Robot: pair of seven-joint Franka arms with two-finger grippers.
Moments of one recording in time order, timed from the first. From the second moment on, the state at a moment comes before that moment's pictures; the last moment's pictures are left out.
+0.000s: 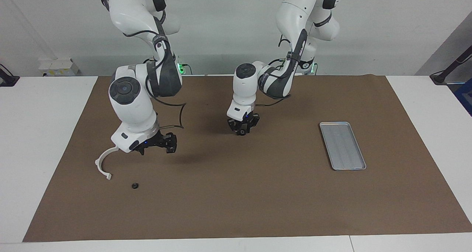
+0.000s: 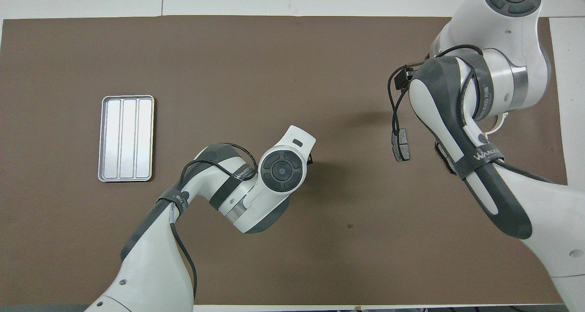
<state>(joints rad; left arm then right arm) -0.65 0.38 -0.10 -1.94 0.18 2.39 -1.02 0.13 0.47 0.03 -1.41 -0.07 1.84 0.08</state>
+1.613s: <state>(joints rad) 0.06 -0.11 -0.10 -1.68 0.06 1.67 -0.03 0.62 0.63 0.04 -1.54 -0.07 2.17 1.30</state>
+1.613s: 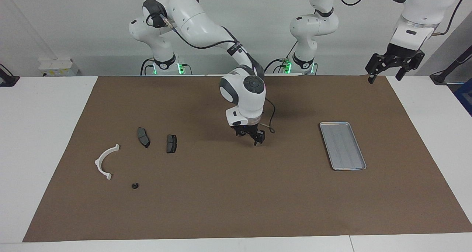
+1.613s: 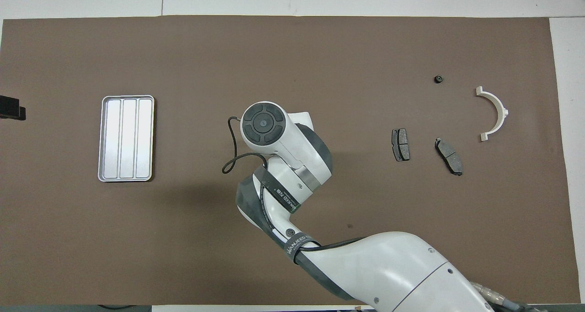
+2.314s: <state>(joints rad) 0.01 -0.07 -0.11 -1.71 0.05 1.71 -0.06 0.62 0.61 0.05 -1.57 -0.02 2.12 1.30</state>
